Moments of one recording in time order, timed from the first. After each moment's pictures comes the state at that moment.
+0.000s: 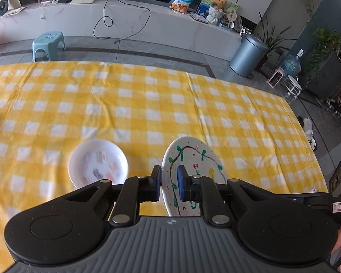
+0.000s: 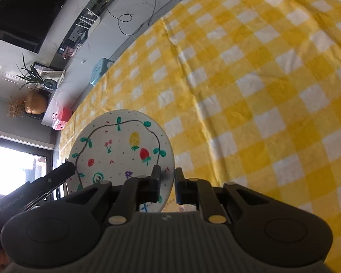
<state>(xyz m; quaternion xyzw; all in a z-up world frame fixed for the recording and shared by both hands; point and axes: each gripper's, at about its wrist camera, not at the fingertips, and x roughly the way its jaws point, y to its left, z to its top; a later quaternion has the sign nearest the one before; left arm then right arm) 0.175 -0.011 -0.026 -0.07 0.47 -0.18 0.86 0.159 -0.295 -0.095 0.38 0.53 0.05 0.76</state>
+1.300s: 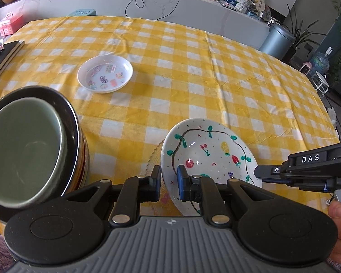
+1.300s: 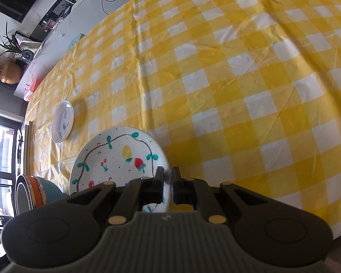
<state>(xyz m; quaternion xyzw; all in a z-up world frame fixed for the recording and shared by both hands) 0.061 -0.048 -0.083 -0.07 0.49 -0.08 0.86 0.104 -0.317 -0.105 0.27 0.57 0.03 0.77</state>
